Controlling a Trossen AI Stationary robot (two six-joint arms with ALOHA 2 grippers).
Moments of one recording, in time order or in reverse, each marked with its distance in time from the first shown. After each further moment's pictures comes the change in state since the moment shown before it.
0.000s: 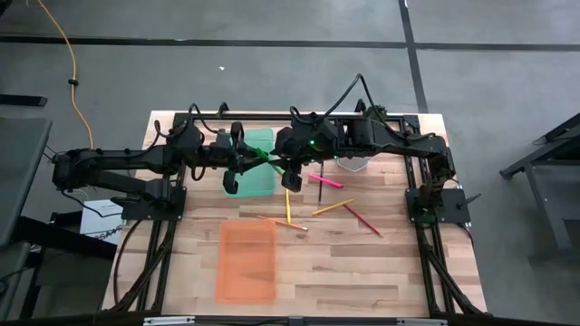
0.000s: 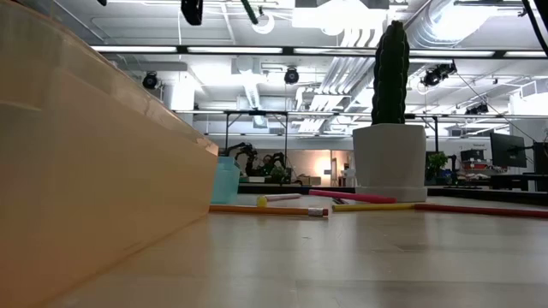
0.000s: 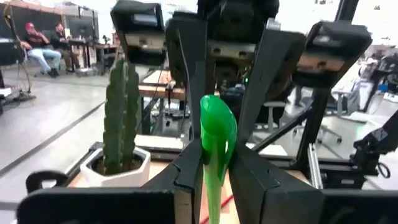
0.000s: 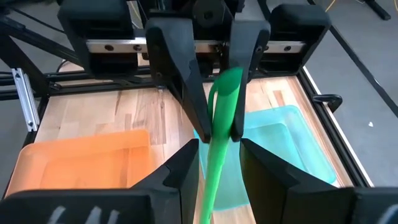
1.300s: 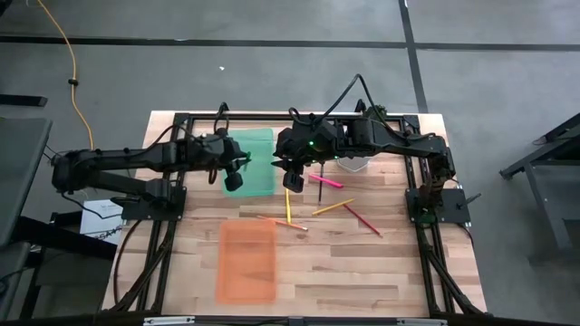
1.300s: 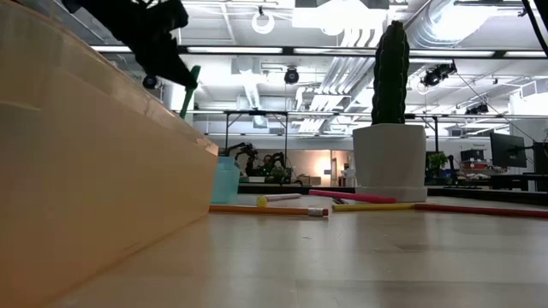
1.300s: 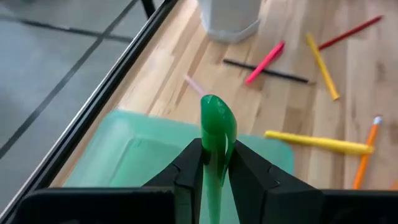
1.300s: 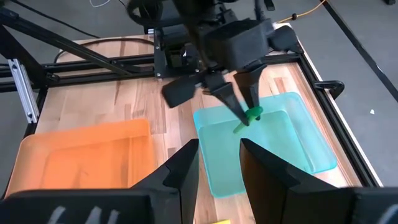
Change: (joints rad) left arm 0.056 -0.006 0.000 -0.686 -0.363 0.094; right arm 0.000 0.000 0.000 -0.044 -0.002 0.022
